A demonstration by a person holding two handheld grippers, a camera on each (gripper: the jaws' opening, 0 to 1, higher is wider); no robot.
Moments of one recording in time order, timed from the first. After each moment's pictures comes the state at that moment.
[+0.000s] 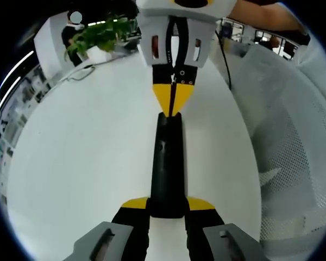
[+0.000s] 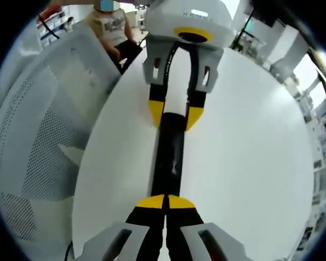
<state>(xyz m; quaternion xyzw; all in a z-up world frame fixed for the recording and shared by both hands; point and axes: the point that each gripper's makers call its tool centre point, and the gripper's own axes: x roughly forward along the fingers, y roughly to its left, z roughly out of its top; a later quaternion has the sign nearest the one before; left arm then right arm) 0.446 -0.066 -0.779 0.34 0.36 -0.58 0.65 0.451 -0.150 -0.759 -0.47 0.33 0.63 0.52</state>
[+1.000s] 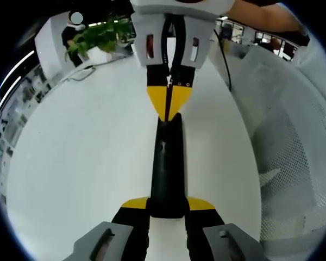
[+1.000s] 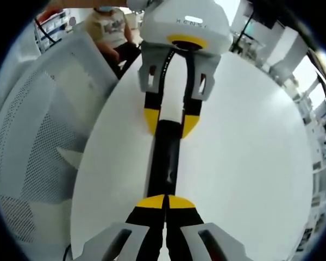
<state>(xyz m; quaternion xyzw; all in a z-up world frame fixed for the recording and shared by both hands) 0.445 -0.065 -0.779 0.33 0.36 -0.58 0.65 0.455 -0.138 -0.758 -0.47 0.33 0.63 0.53</state>
